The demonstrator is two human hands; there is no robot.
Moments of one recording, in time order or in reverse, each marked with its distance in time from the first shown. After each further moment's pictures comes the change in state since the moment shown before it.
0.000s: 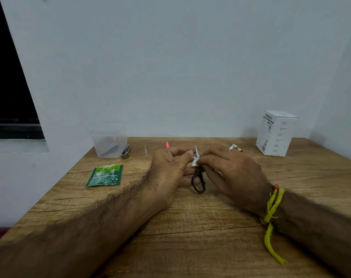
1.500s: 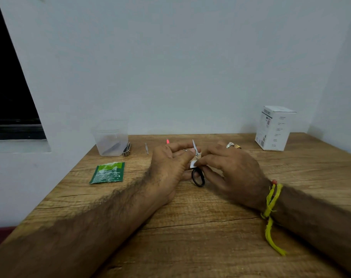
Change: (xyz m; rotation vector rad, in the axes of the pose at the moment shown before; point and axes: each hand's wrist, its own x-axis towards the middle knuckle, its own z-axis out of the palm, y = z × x) left_hand -0.001 0.000 -0.002 0.009 -0.020 0.039; right_hand -0.003 -0.007 -0.001 0.067 -0.004 0.006
